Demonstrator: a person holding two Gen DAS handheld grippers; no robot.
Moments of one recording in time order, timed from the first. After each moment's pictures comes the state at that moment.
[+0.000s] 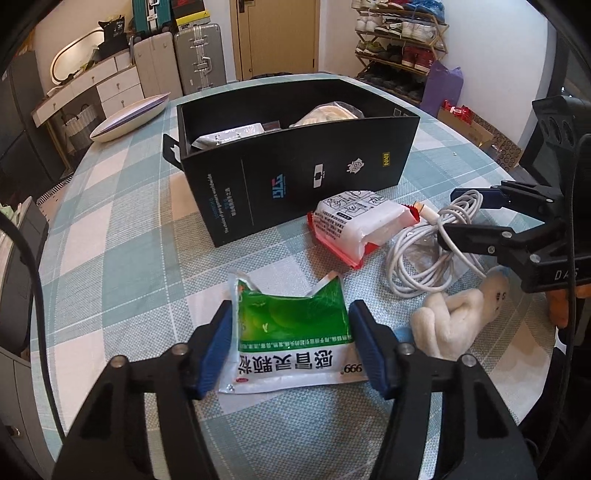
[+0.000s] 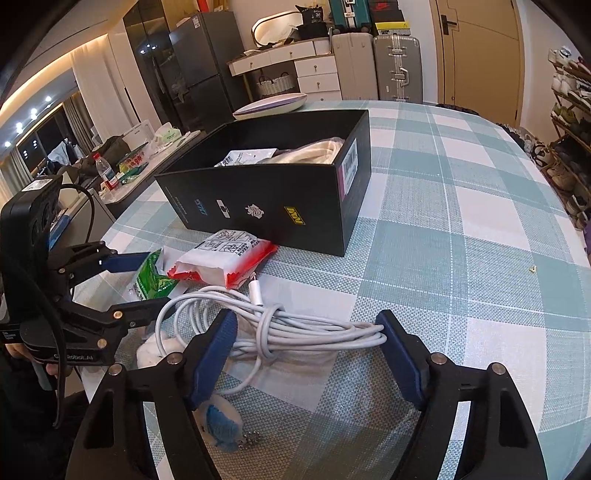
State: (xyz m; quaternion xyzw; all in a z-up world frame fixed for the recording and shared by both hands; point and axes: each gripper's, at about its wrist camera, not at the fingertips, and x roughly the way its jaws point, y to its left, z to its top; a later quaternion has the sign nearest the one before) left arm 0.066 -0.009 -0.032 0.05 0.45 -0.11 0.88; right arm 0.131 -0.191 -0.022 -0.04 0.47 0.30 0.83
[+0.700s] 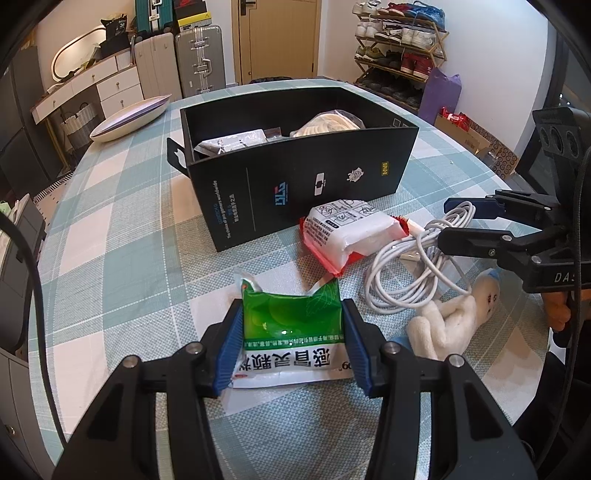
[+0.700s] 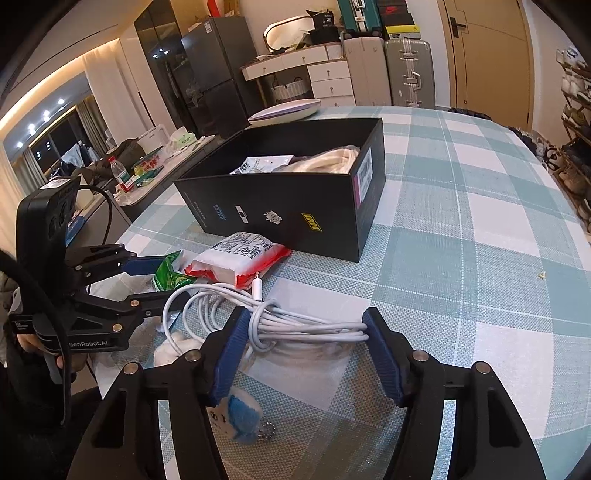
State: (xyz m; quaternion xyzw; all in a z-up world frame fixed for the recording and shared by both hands) left arm 0.065 -0.003 -0.027 0.03 0.45 -0.12 0.89; right arm 0.128 -0.191 -0.018 -0.03 0.46 0.33 0.82
